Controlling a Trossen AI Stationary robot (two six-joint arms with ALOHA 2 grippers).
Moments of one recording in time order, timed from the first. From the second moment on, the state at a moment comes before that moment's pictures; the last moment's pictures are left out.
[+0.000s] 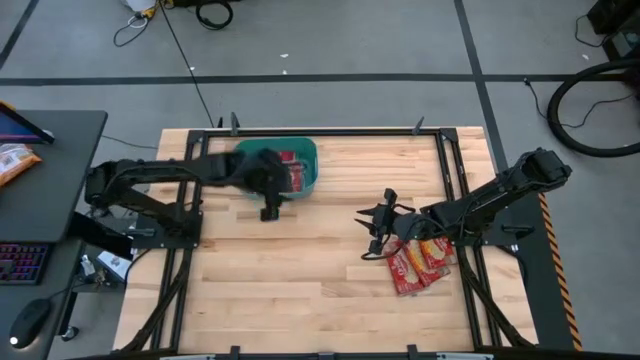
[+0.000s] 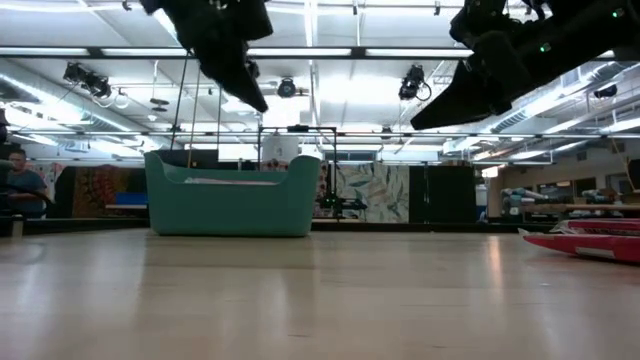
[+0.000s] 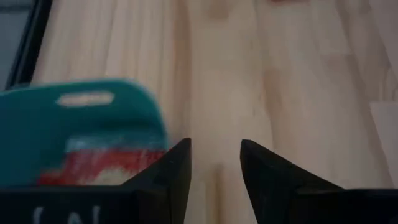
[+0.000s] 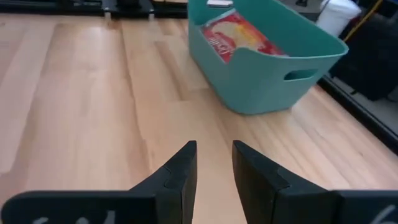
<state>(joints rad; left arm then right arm) 0.19 1.34 1.06 -0.57 0.04 0.22 0.31 1.29 0.52 0.26 0.64 0.17</state>
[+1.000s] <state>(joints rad) 0.06 0.96 0.37 0.37 0.00 0.29 0.27 1.58 1.04 -1.07 0.13 1.02</state>
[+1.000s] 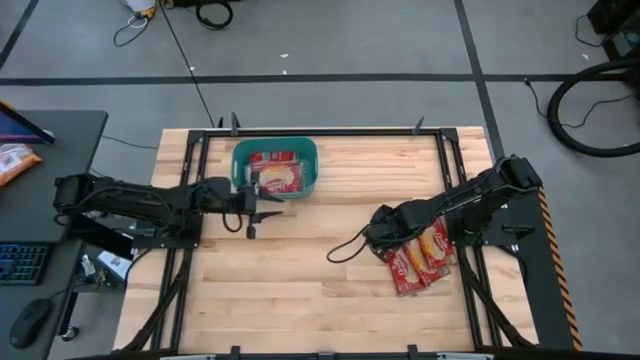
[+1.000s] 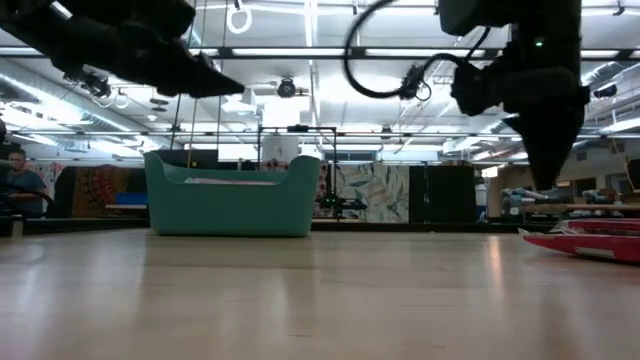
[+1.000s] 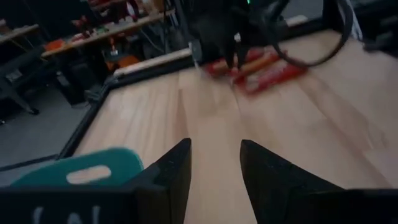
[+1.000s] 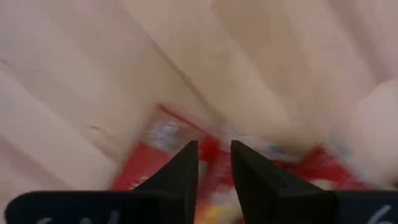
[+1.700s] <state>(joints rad) 0.06 0.90 0.37 0.25 0.00 0.16 0.31 1.77 1.05 -1.16 0.05 1.13</state>
